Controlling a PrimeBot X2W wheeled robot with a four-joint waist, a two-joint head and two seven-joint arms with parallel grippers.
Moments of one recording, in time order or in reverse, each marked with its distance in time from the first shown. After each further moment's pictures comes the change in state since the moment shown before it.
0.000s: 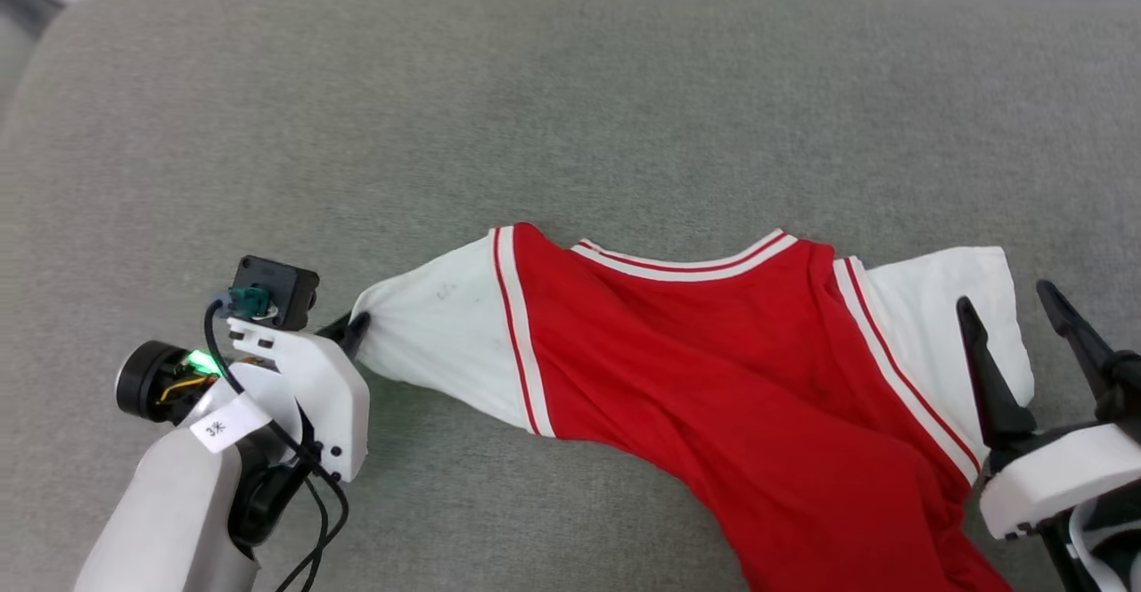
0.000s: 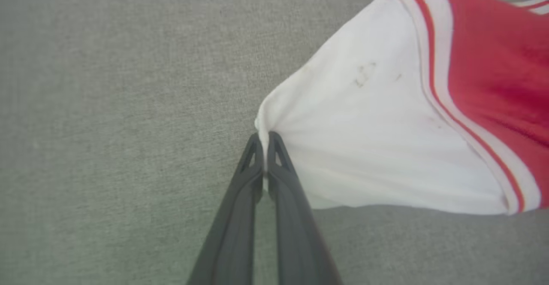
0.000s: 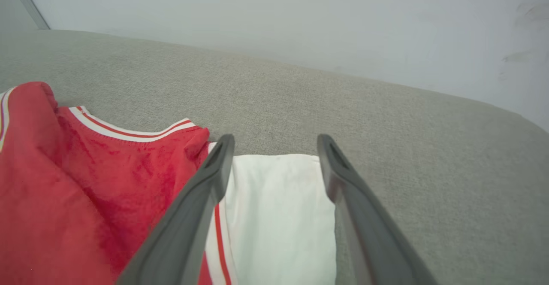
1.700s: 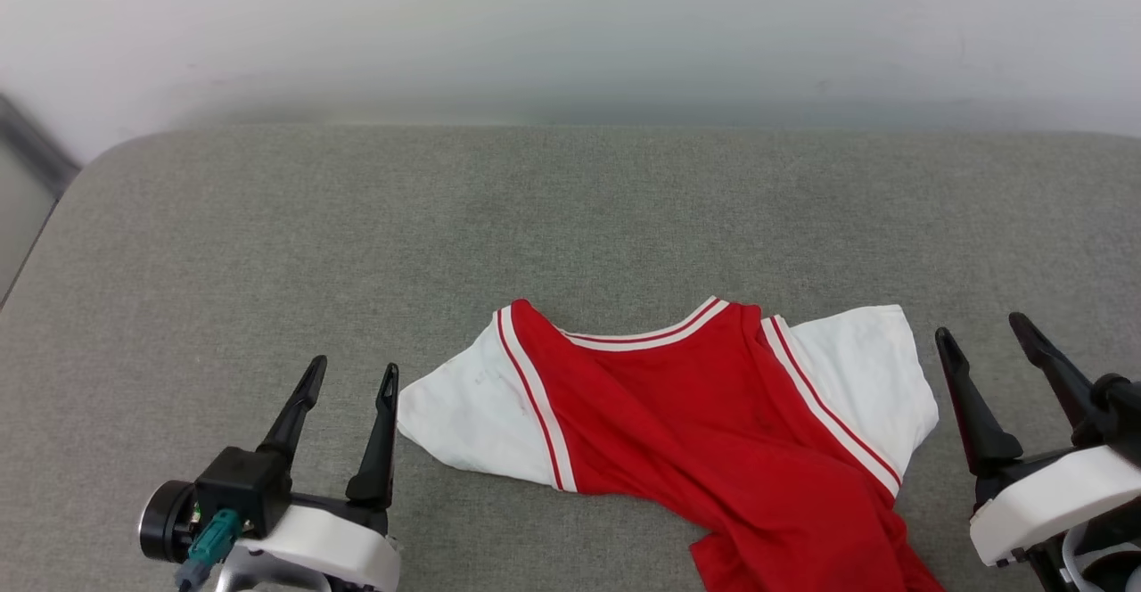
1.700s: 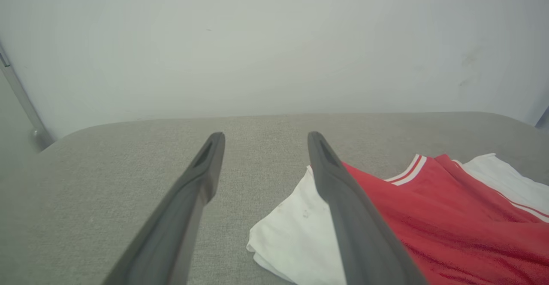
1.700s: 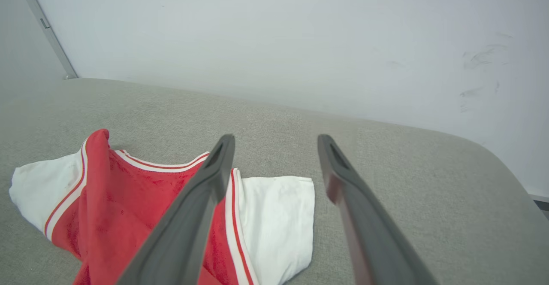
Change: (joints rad) left arm 0.331 -0.262 0.197 -0.110 0.238 -0.023 -0.726; right arm 0.056 -0.071 0.055 0.006 0.139 0.000 0.064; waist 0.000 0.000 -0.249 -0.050
